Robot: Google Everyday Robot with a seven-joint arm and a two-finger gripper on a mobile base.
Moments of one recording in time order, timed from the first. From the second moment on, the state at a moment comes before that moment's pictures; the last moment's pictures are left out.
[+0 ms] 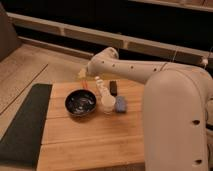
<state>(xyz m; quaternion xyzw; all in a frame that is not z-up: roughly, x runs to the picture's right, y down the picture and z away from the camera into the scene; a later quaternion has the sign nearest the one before) -0.104 -0.085 0.871 -0.20 -0.12 0.61 0.76</state>
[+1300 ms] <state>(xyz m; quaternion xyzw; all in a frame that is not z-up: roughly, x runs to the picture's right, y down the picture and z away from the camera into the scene) -0.132 -0.079 0.966 -0.21 -0.08 0.54 0.81</state>
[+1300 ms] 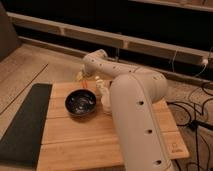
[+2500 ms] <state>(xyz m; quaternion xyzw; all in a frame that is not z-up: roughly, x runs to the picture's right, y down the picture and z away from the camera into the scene) -0.153 -0.049 1.014 -0.26 -0.06 0.51 0.81</state>
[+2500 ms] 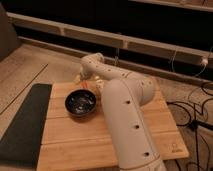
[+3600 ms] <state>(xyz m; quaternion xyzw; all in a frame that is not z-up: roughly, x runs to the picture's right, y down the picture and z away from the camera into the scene) -0.152 -0.063 1.034 -0.25 -0.03 0.52 0.82</state>
